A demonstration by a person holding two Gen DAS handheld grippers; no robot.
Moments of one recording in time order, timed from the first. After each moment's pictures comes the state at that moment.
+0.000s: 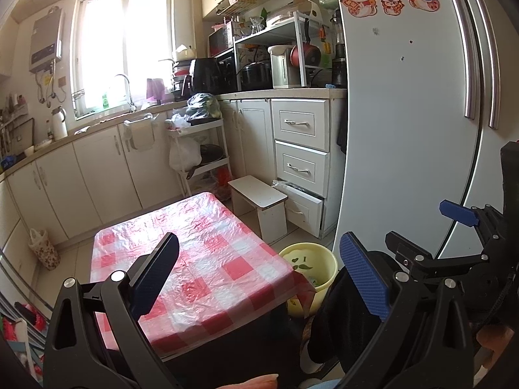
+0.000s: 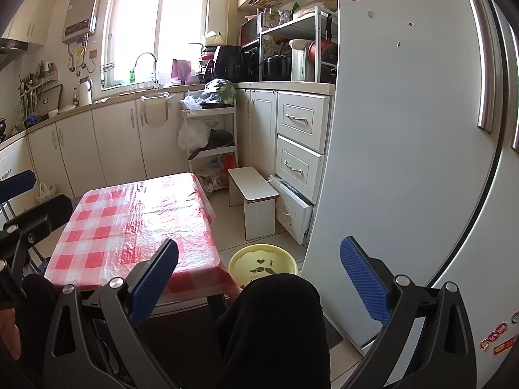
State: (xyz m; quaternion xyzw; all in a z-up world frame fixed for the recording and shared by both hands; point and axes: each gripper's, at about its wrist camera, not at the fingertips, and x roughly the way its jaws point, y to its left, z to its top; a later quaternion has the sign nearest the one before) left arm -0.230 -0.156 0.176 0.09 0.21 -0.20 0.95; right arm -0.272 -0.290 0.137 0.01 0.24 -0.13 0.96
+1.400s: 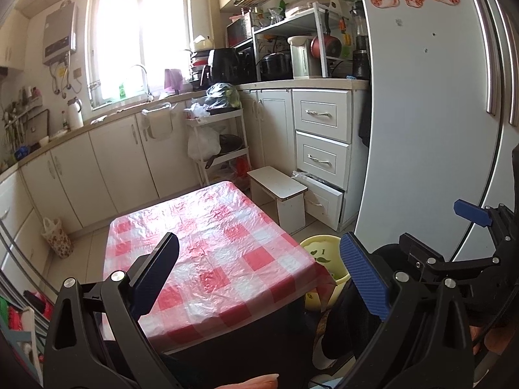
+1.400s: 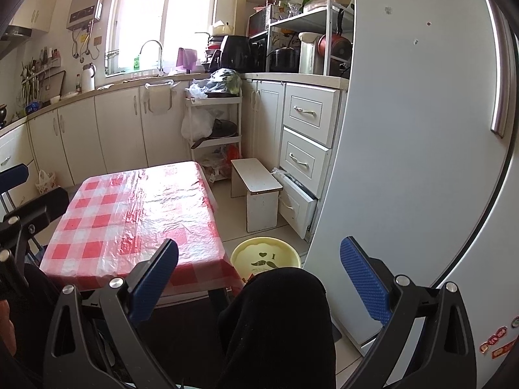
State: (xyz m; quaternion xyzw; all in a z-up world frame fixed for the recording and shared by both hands) left arm -0.216 -0.140 0.165 0.09 0.22 -0.16 0.96; right arm -0.257 -0.280 0.133 0.00 0.26 -0.13 0.96
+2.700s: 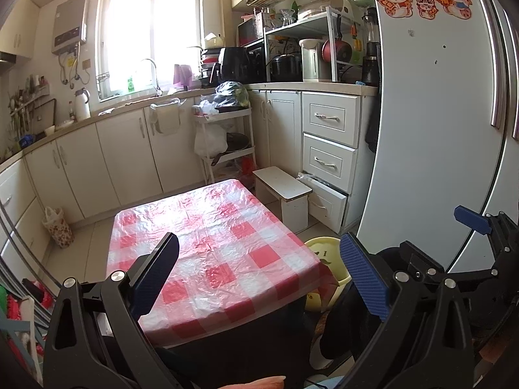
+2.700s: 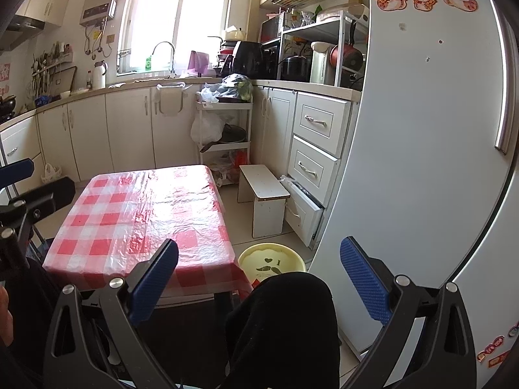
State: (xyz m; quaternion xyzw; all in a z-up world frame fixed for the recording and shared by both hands) left arm -0.220 -0.127 0.172 0.07 0.23 -0.15 0.96; right arm -0.259 -0.263 0.134 -0.02 0.25 -0.11 0.96
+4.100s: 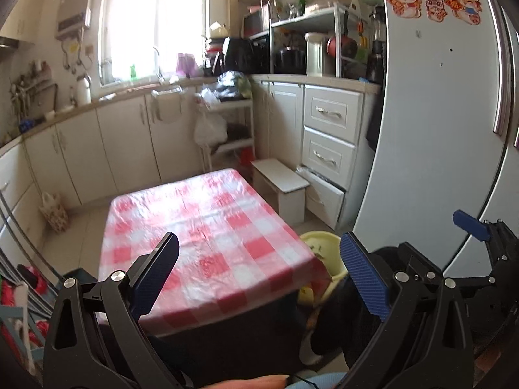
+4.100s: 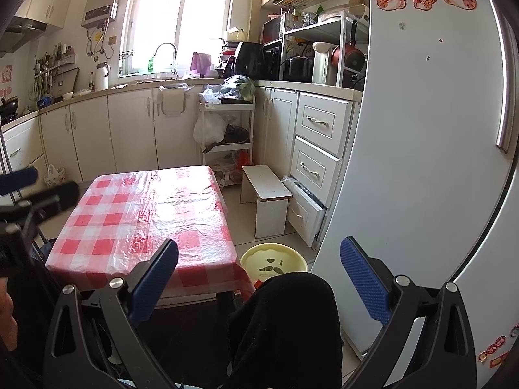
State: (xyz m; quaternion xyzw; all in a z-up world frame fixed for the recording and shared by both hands) left arm -0.216 -0.126 0.167 0.05 0.26 -0.15 0.95; right arm -0.261 -0.259 0.135 -0.02 0.25 -0.11 0.96
